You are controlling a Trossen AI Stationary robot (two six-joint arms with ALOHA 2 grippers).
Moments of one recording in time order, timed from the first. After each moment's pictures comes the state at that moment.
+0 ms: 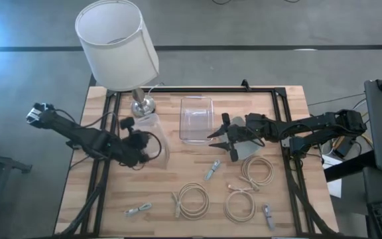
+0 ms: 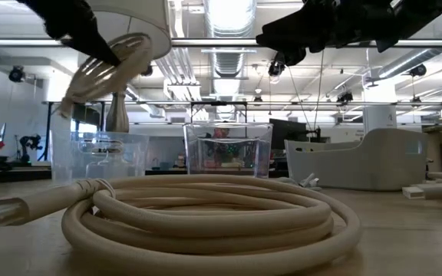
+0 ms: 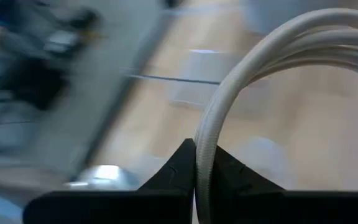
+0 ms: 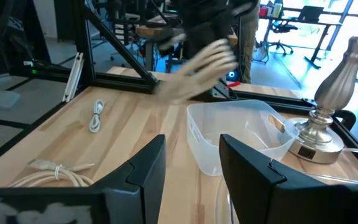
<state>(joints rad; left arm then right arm) -0.40 1.02 0.85 -0.80 -0.95 -0.39 -0.06 1.26 0.62 0.47 -0.21 -0.08</state>
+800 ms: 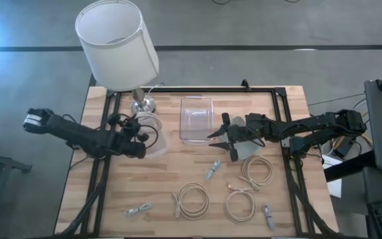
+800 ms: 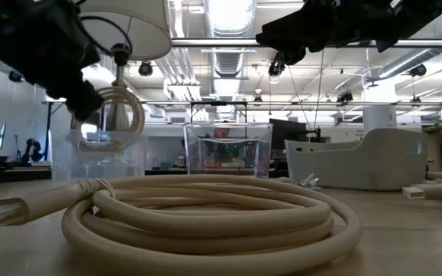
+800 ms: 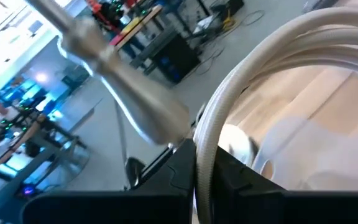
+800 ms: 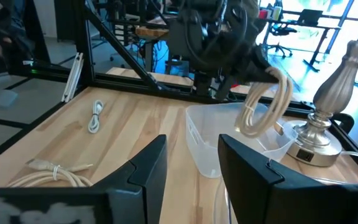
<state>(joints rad) -0.18 1.02 0.48 -0.70 -1.31 -0.63 -0.06 1.26 0.62 0.48 -0.21 -0.09</state>
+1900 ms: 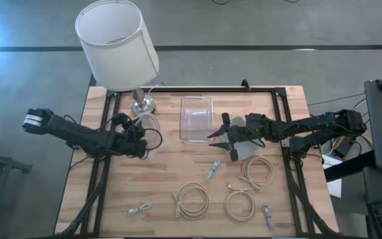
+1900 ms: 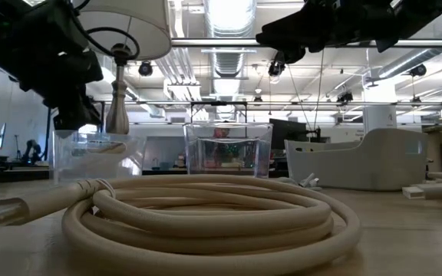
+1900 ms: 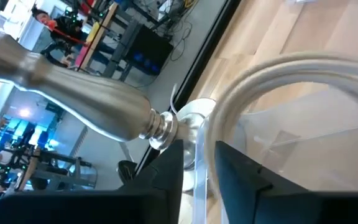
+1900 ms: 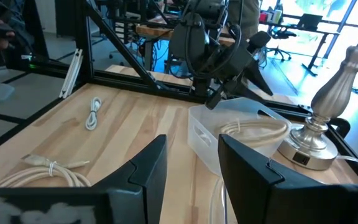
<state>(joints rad) -0.17 1.02 0.45 -0.60 -1.16 -0.29 -0.06 1.26 0.62 0.48 -0.21 -0.12</state>
